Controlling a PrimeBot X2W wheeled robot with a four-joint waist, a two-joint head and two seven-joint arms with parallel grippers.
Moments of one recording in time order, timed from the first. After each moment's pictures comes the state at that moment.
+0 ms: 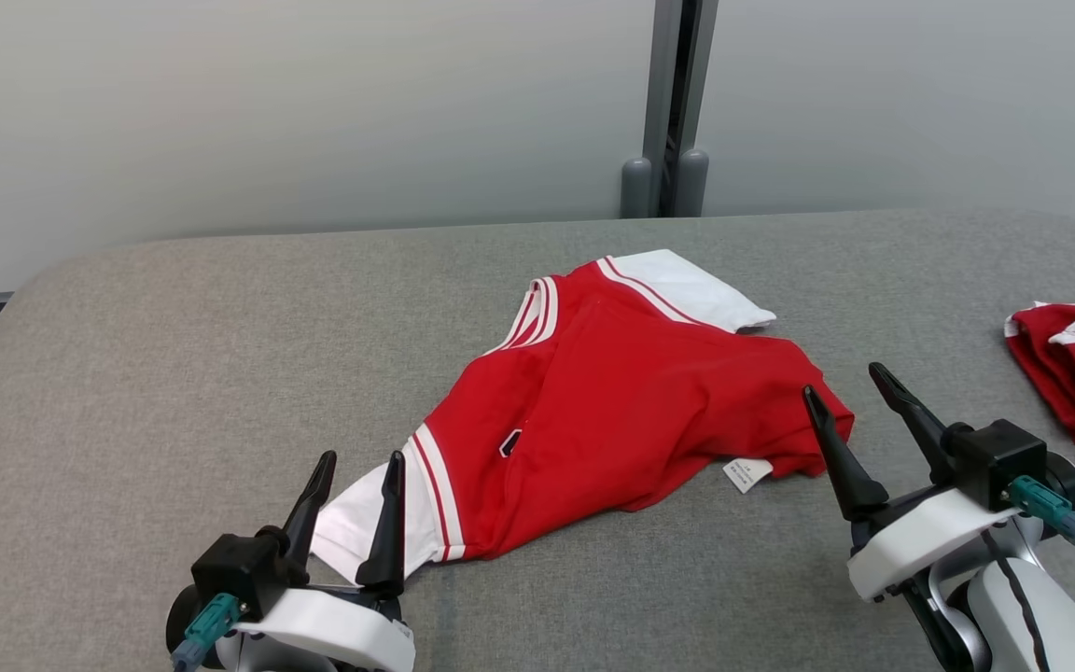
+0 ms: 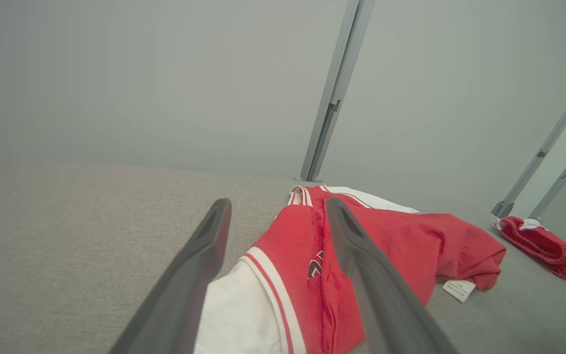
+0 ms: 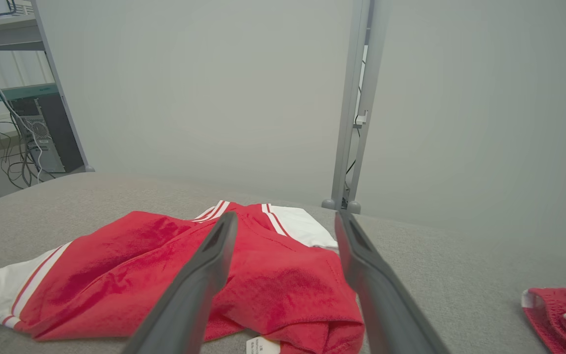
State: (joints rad) left arm -0.07 0.05 -0.23 0.27 -0.38 0.01 -0.26; right arm -0.30 -0.23 0.32 0.42 0.31 0.13 -0.26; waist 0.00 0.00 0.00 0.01
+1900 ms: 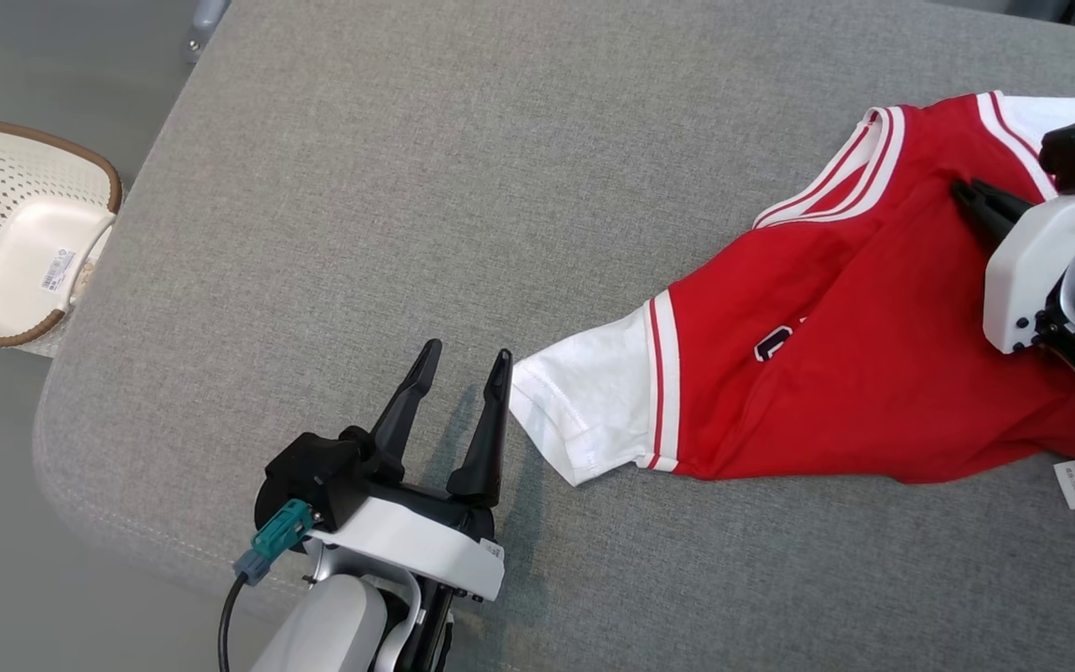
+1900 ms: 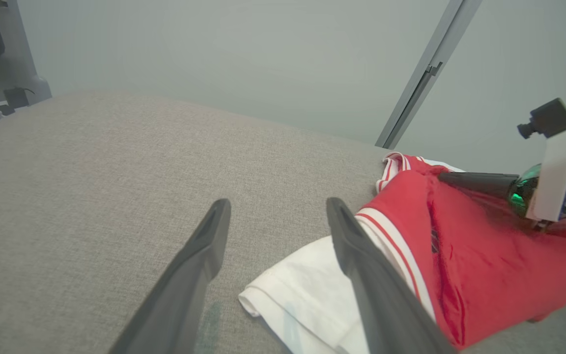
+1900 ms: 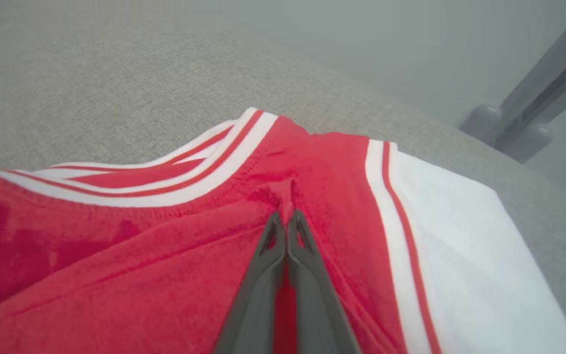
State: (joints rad) left arm -0.25 0.05 -0.45 0.20 -0.50 0.04 -0.26; right arm -1.11 -0.53 1.22 0.93 1.00 0.13 -0.08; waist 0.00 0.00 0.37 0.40
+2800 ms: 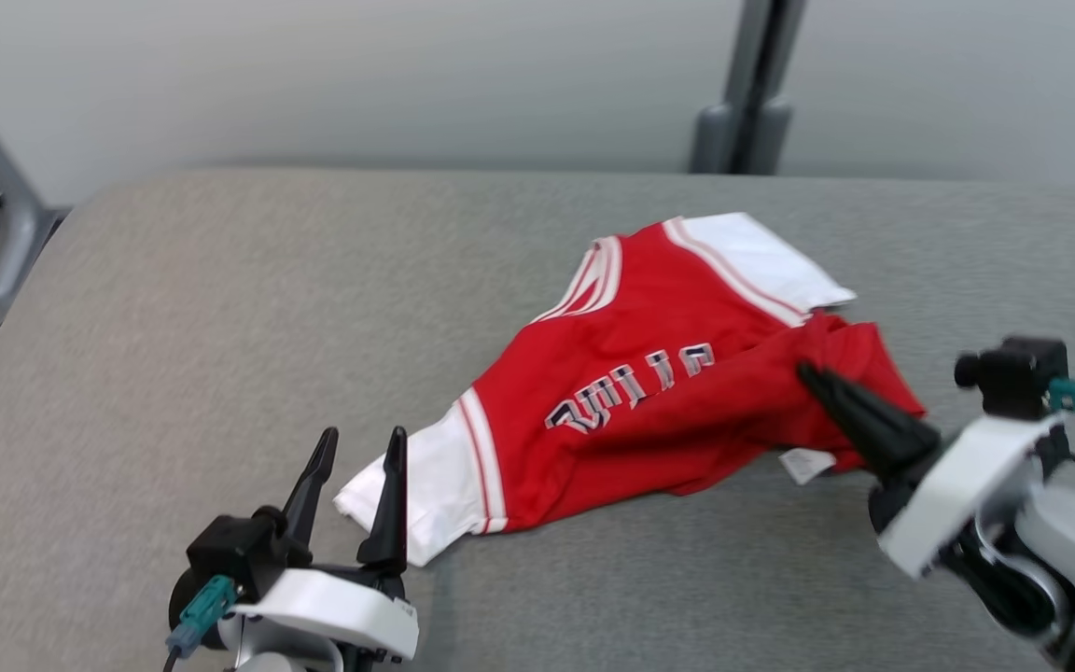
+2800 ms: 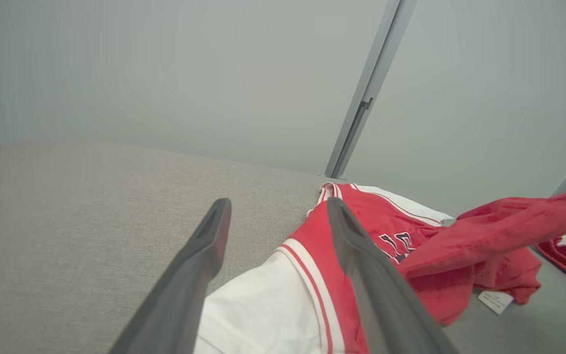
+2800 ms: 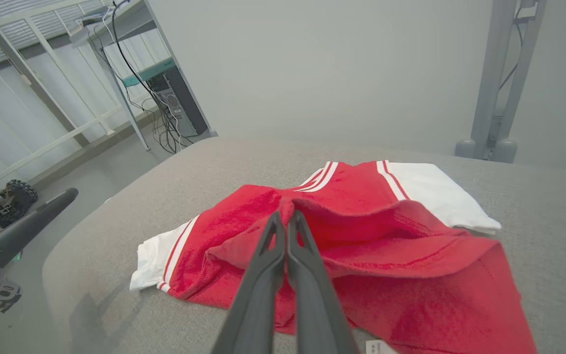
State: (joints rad) left arm -0.11 0.05 -0.26 0.26 -0.41 0.02 -0.26; right arm -0.65 -0.62 1.01 0.32 1.10 0.13 -0.25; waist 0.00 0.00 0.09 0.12
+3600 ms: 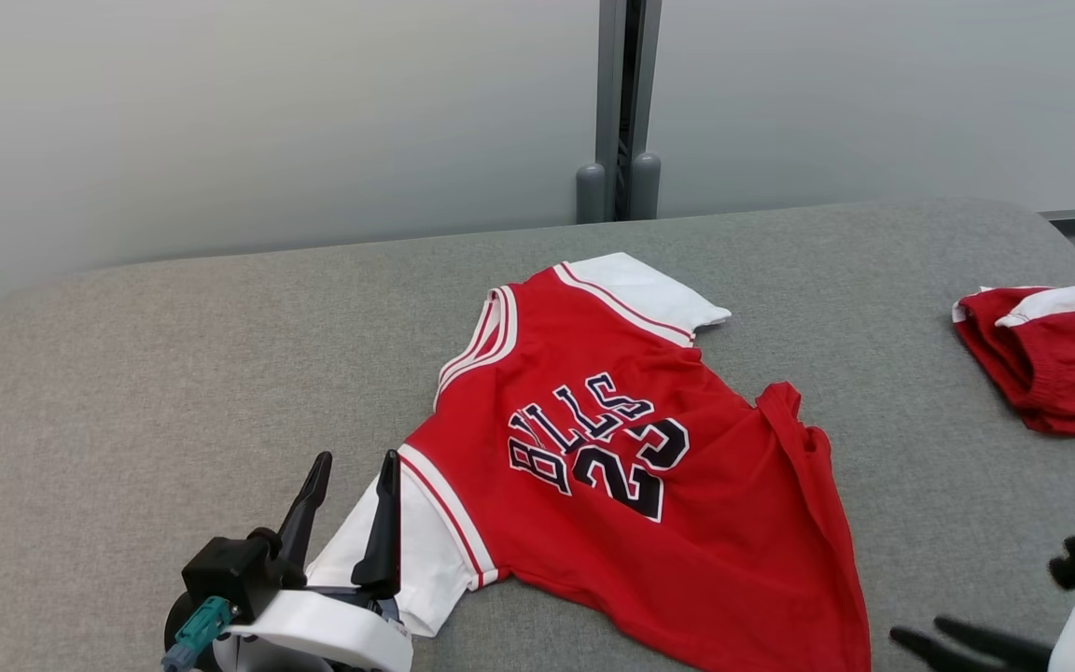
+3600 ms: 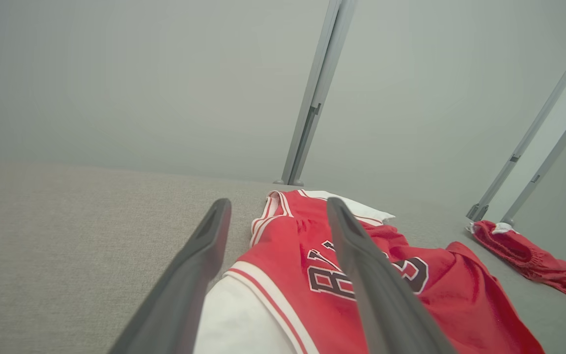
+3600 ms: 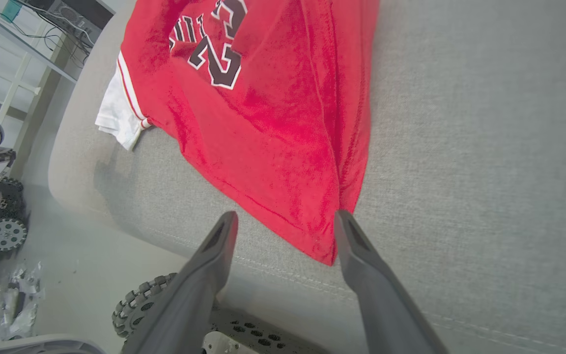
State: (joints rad) left arm -0.06 0.05 -0.24 0.26 -0.41 0.02 -0.26; right arm -0.26 -0.96 1.02 0.02 1.46 0.13 0.11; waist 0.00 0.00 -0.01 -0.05
